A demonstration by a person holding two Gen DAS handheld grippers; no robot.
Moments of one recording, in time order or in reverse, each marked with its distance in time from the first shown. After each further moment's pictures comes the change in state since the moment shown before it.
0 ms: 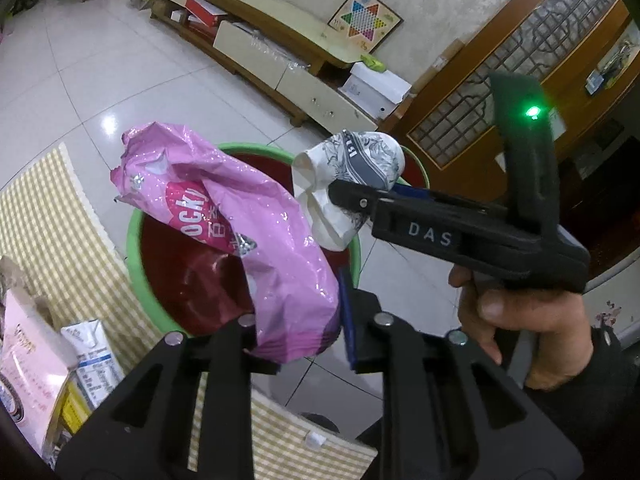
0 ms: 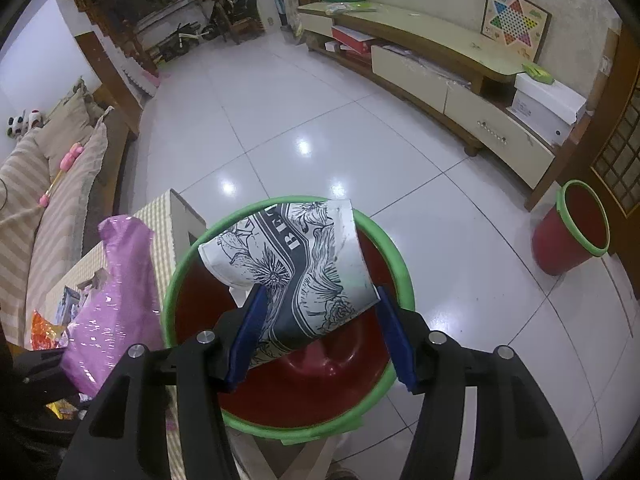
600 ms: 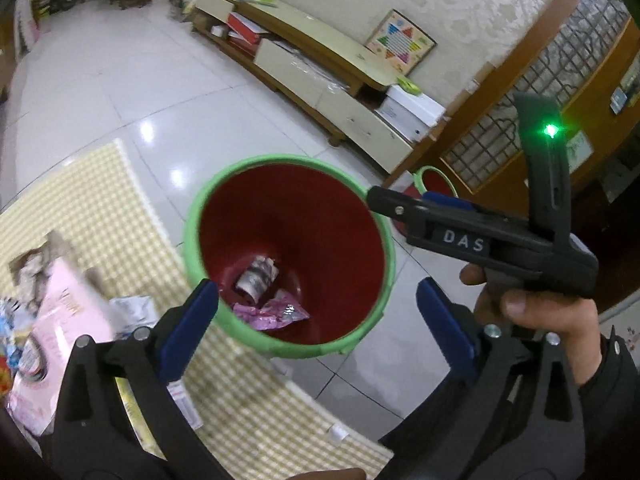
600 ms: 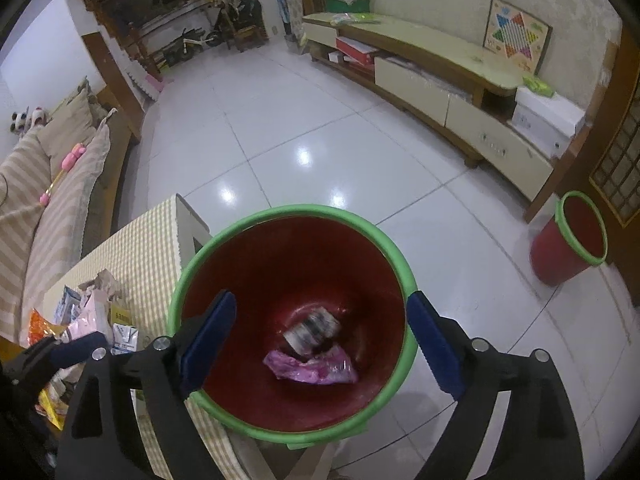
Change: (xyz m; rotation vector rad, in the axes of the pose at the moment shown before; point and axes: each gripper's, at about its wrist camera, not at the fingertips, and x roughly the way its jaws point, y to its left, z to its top) left arm -0.042 0.012 -0.013 -0.067 -0.092 0.130; right arm -0.008 0.014 -0.001 -0.049 -0.055 -0.016
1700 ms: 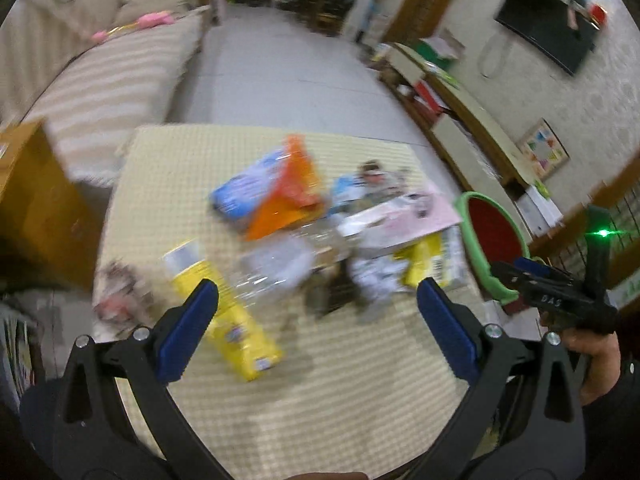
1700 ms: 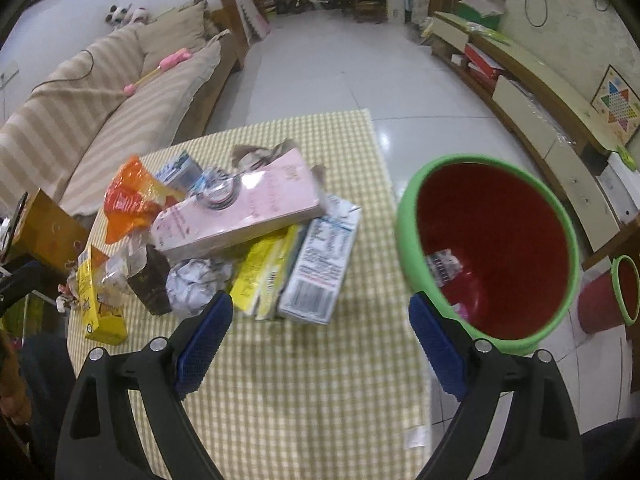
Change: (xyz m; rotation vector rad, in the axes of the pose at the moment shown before) left arm -0.230 0.168 -0.178 -0.423 -0.228 0.428; right arm -0.018 0.194 -0.110 -0.326 0.101 0.179
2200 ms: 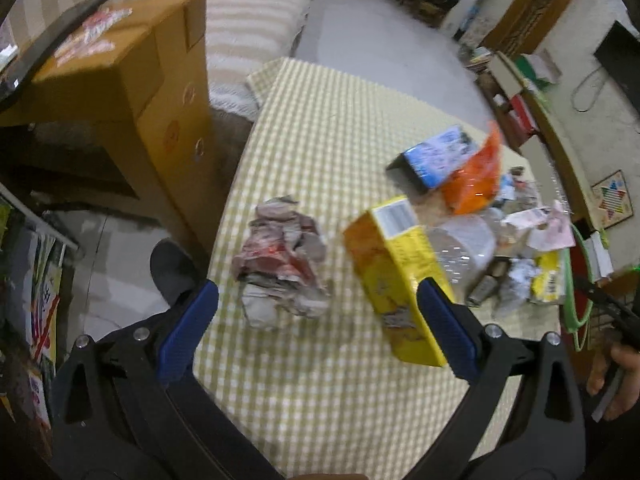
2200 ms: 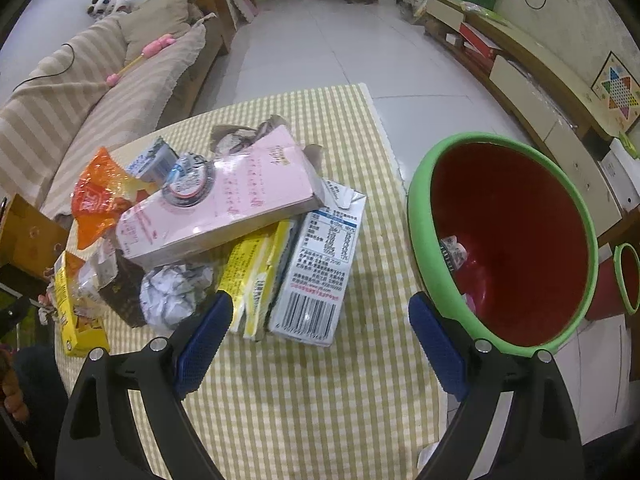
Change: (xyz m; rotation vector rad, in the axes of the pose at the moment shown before) left arm 0.023 0.124 -0.019 -0.226 0.103 0.210; right arm 0.041 -0.008 0.010 0.046 0.067 -0.032
